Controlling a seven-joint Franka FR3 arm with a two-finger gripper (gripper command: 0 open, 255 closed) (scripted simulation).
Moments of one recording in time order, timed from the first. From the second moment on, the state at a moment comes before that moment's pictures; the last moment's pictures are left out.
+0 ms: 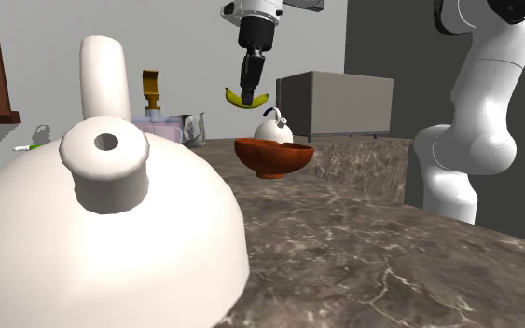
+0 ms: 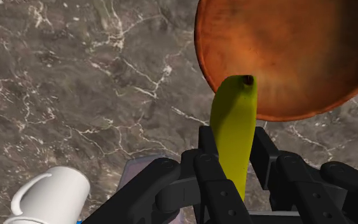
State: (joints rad) arm 0.19 -0.29 0.08 -1.98 0.02 1.86 -0.19
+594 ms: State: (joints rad) arm 0.23 -0.43 0.14 -2.16 0.04 1.90 -0.11
